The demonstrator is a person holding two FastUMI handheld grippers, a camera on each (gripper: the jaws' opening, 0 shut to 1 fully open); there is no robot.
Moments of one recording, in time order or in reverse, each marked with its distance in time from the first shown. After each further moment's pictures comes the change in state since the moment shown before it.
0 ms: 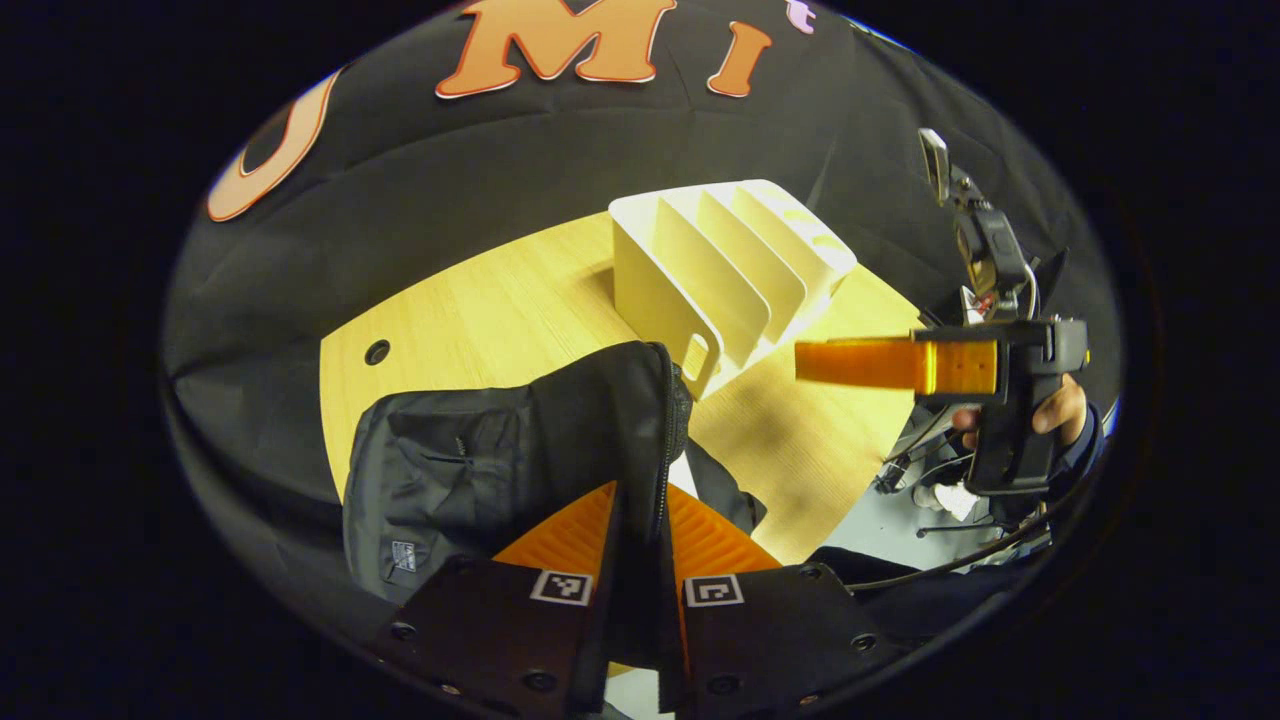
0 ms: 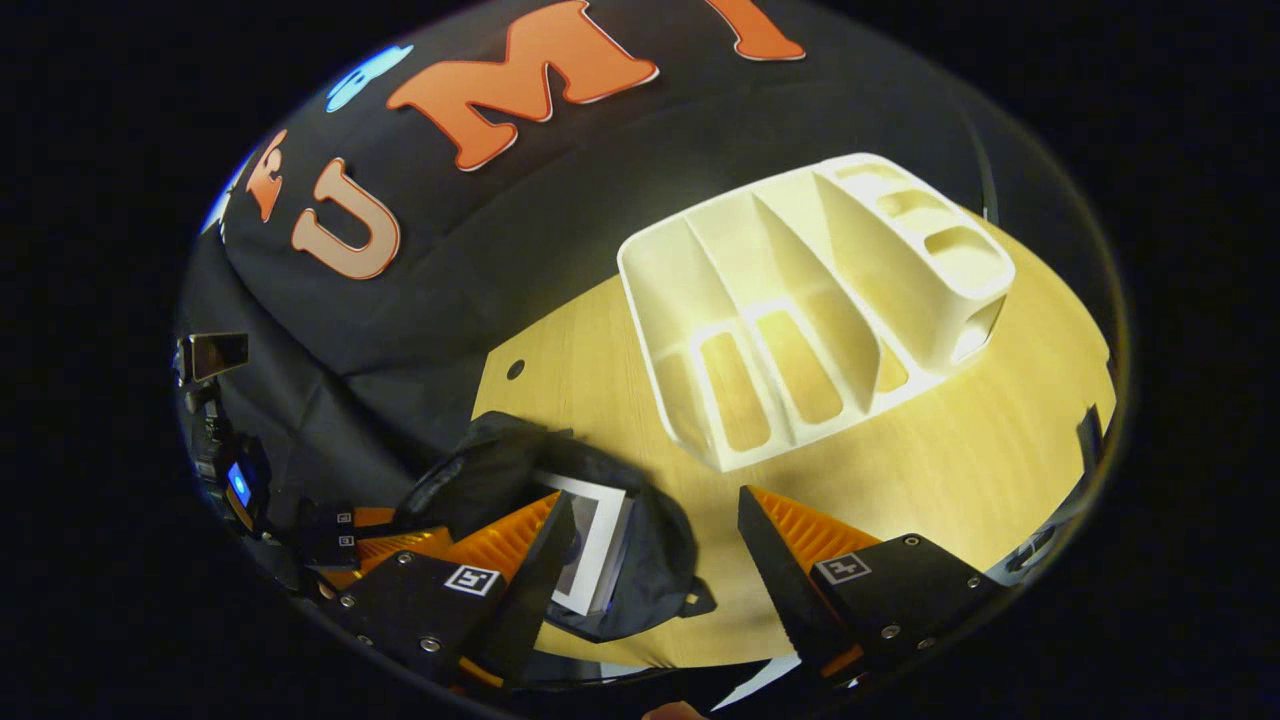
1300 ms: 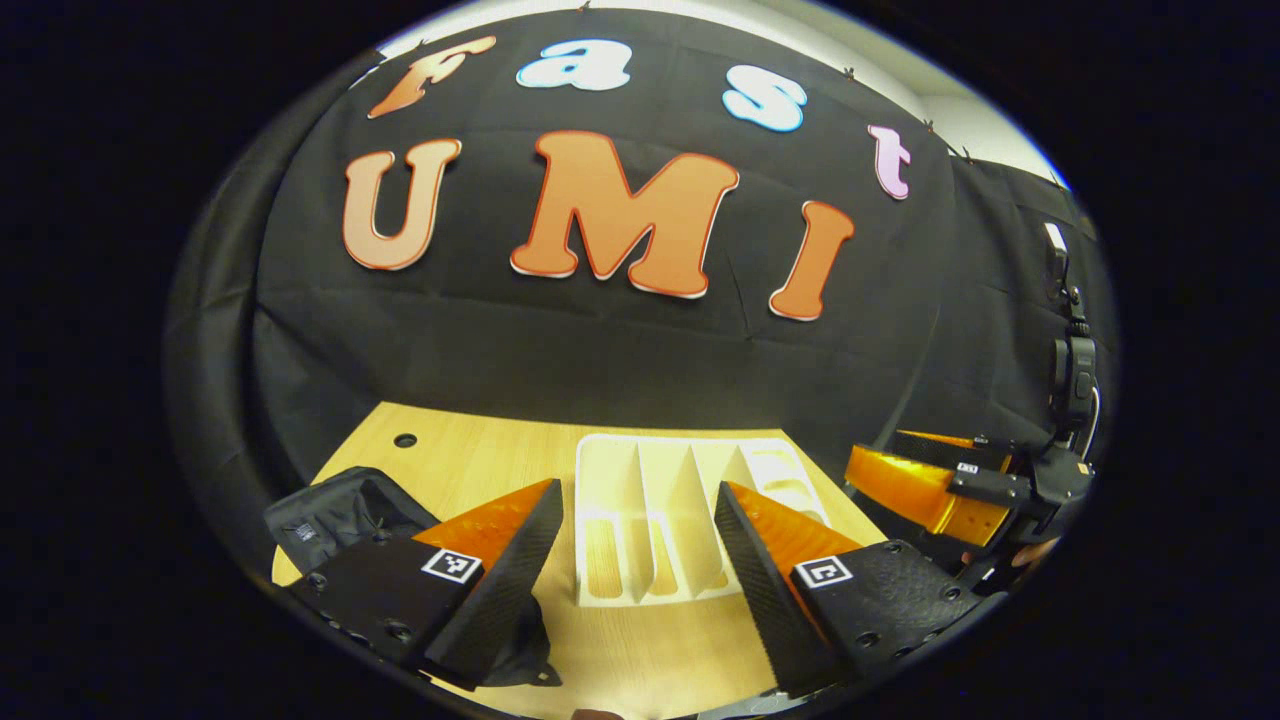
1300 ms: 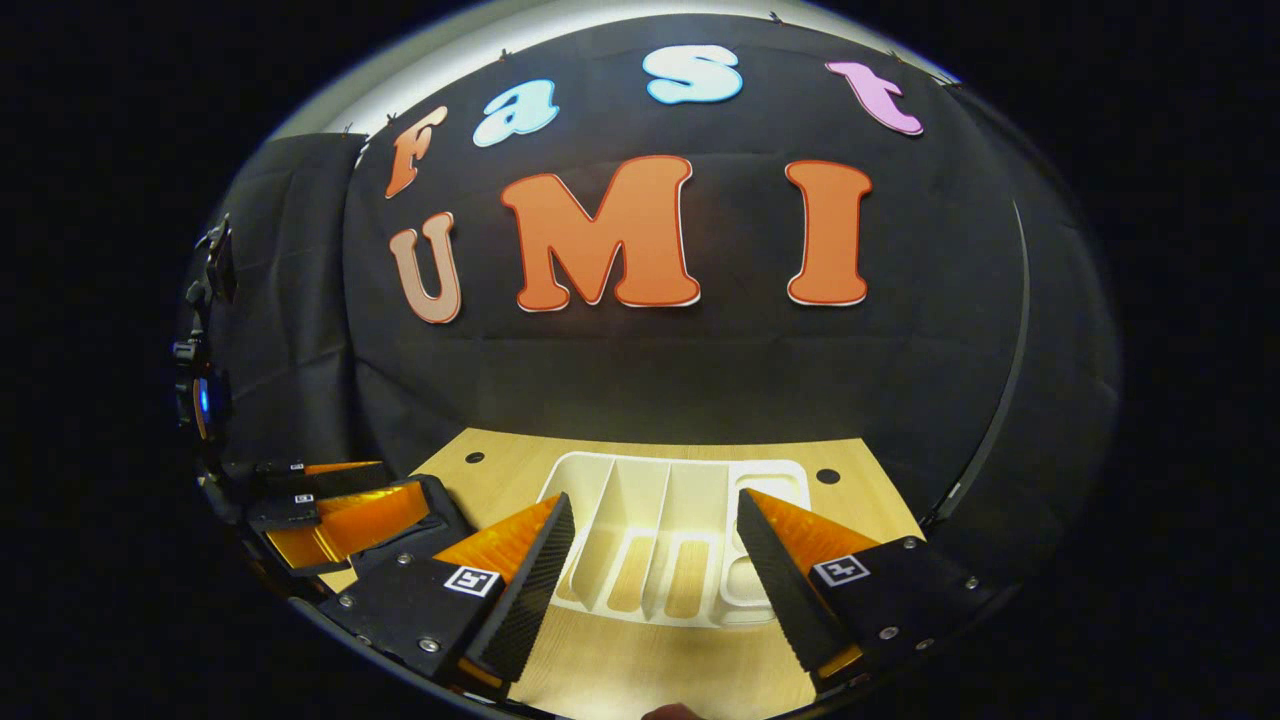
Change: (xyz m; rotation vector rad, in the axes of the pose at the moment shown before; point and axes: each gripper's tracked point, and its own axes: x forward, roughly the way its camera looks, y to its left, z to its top) left arm -0.027 -0.091 0.173 -0.389 -0.712 0.351; right arm -0.131 -0.097 0.195 -0.522 -0.451 0.053
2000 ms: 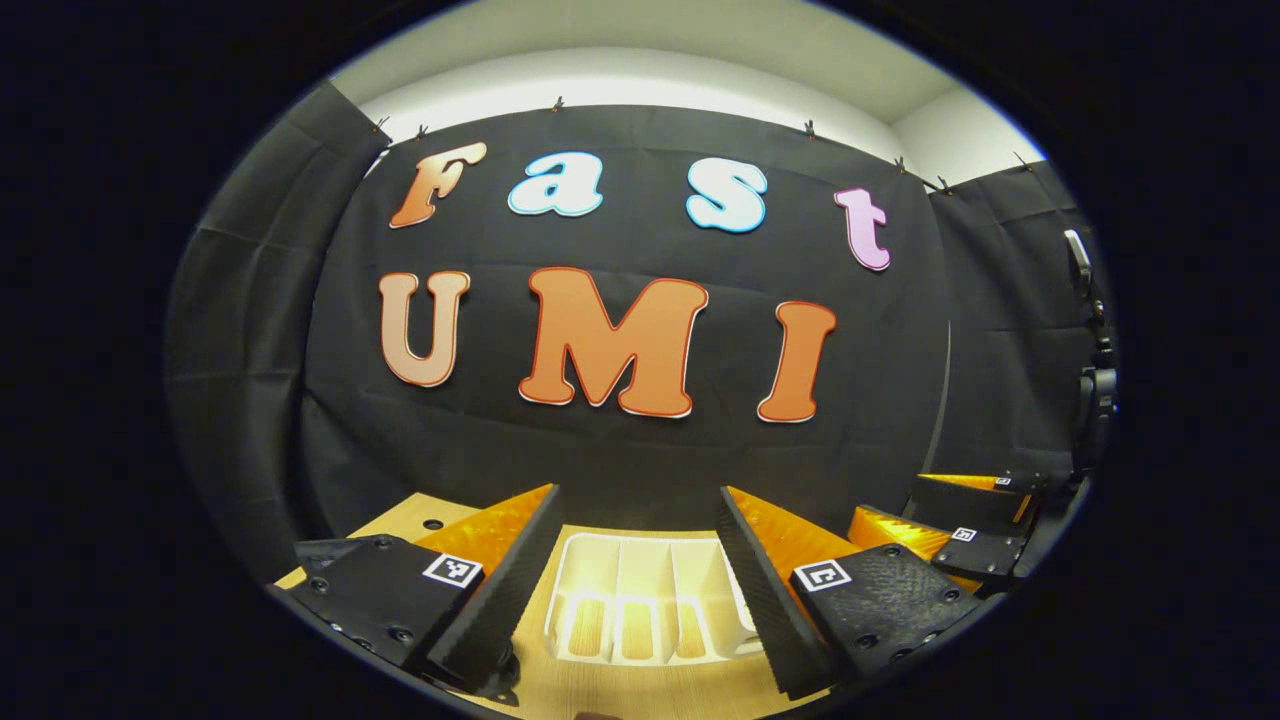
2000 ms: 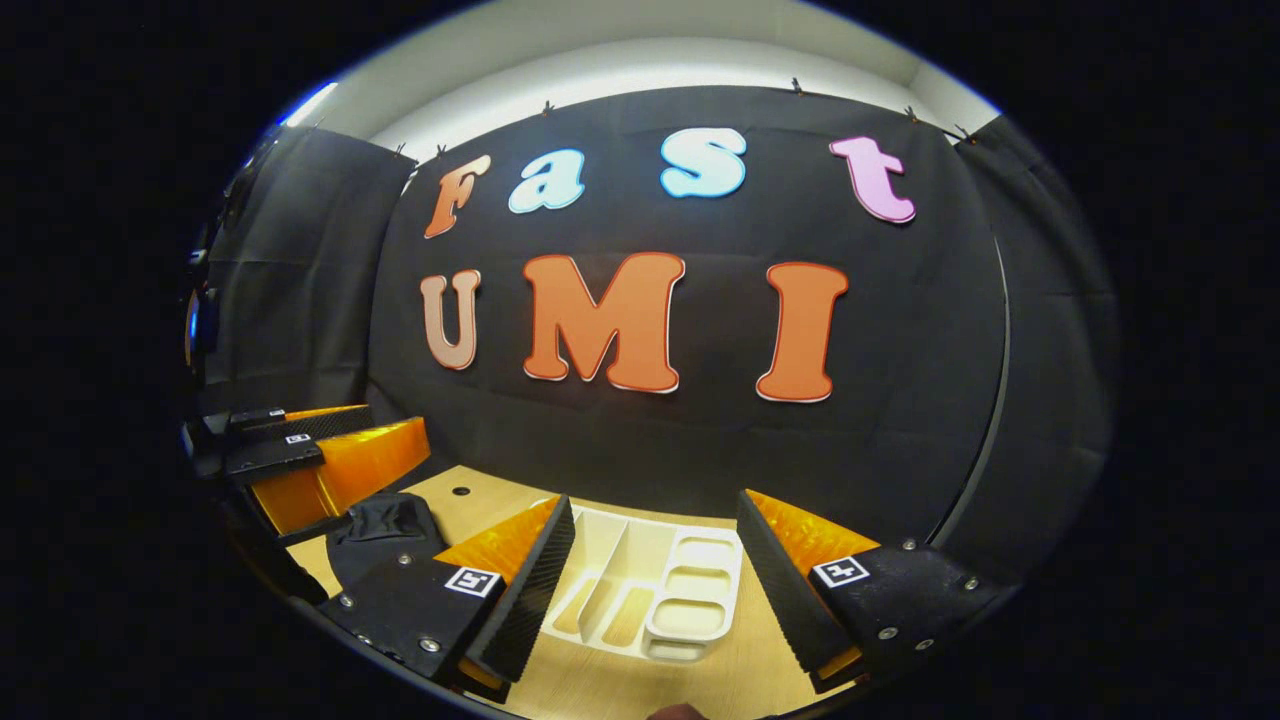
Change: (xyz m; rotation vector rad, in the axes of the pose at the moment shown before) left arm -0.025 -0.045 0.058 0.053 -0.318 0.122; right arm -0.062 -0.053 0.047 -0.104 -0.266 -0.026
